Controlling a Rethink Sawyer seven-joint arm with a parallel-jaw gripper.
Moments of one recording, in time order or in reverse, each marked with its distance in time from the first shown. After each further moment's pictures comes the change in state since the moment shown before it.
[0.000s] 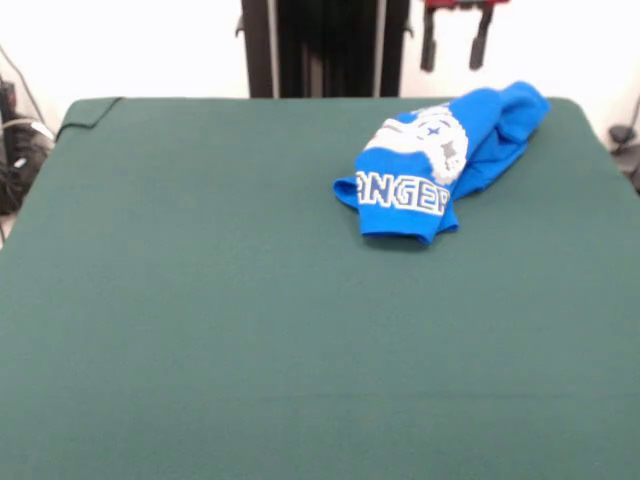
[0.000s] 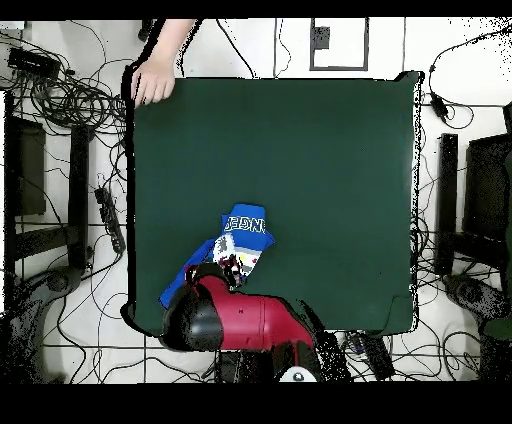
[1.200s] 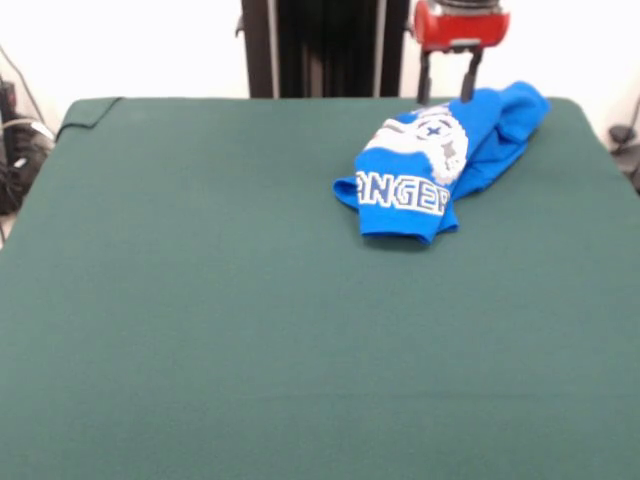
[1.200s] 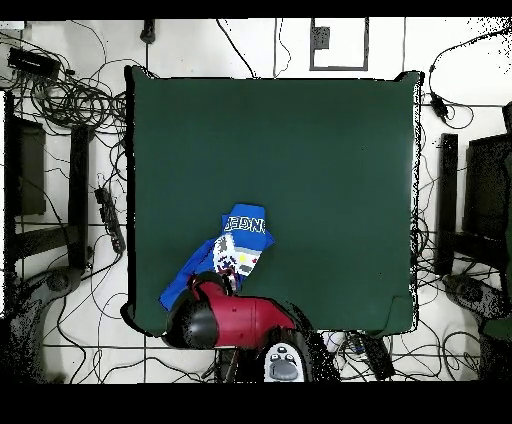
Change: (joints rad) arm 0.051 0.145 -0.036 0.000 0.001 -0.079 0.000
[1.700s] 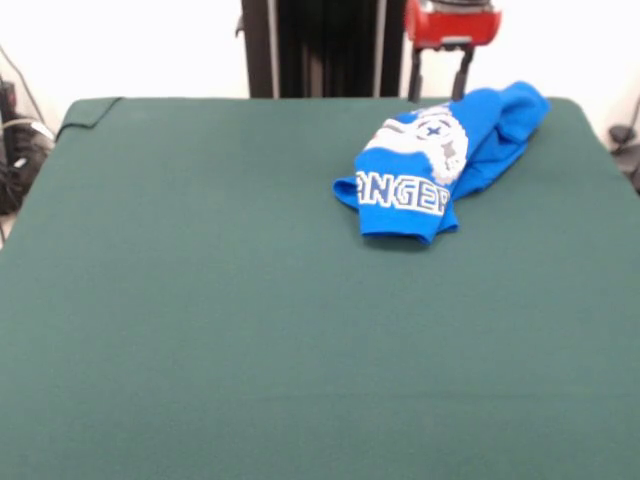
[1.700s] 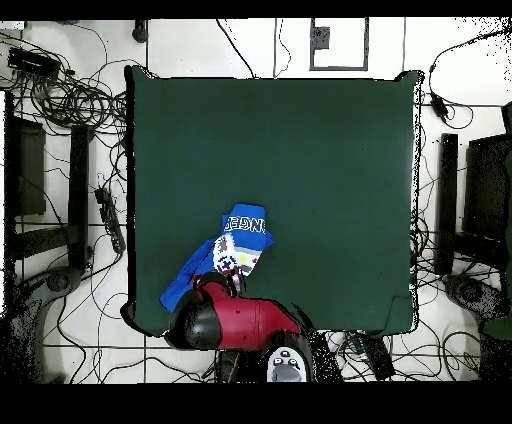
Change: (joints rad) arm 0.002 -0.009 -0.021 0.000 0.000 0.000 0.000
